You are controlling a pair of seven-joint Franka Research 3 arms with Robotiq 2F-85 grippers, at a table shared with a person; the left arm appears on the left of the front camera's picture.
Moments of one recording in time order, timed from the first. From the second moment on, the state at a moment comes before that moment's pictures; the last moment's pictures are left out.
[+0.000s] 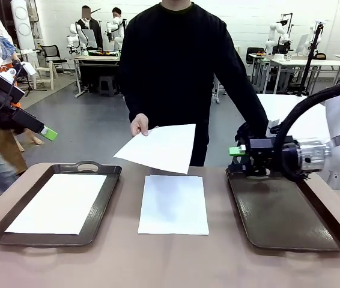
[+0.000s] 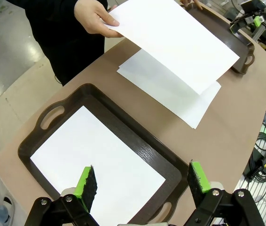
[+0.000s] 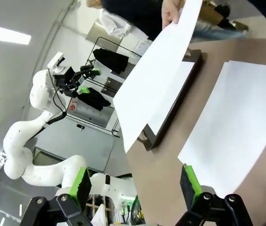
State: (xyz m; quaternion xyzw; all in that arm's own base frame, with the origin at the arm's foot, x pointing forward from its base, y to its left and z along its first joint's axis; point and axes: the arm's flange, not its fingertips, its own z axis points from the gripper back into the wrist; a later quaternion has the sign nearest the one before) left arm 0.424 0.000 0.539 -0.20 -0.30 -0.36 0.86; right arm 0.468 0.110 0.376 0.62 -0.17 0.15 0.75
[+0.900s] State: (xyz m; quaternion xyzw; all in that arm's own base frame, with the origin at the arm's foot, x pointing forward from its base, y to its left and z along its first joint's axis) left arm 0.424 0.000 0.539 -0.20 -0.30 -0.36 0.86; right arm 0.543 0.180 0.346 0.65 -0.08 0.05 0.76
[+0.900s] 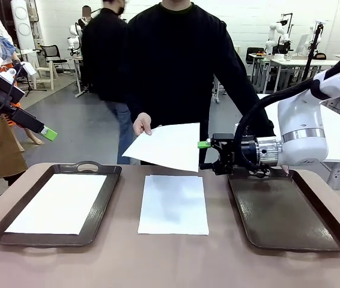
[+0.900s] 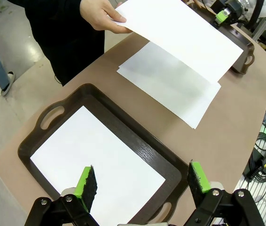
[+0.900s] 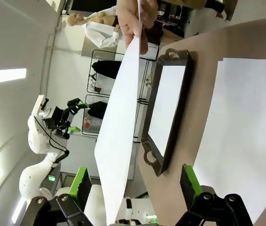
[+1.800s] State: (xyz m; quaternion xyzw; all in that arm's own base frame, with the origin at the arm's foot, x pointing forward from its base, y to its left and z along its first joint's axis) left arm 0.424 0.000 0.539 -0.20 -0.30 -0.36 0.86; right arm 0.571 0.198 0.350 0.67 -0.08 0.01 0.74
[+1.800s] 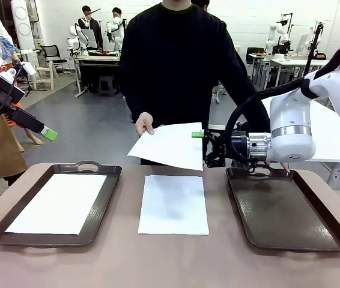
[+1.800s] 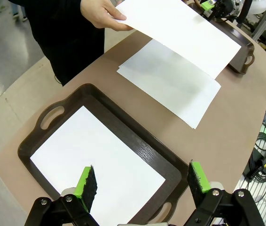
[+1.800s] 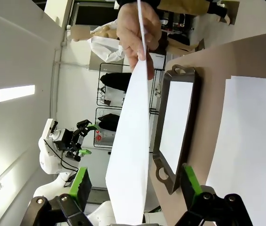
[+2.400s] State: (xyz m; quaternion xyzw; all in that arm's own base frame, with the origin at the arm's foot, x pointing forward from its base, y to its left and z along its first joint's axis) left arm 0.424 0.000 0.539 -0.20 -0.30 -0.36 0.86; right arm 0.573 0.202 0.354 0.67 -0.08 0.01 0.74
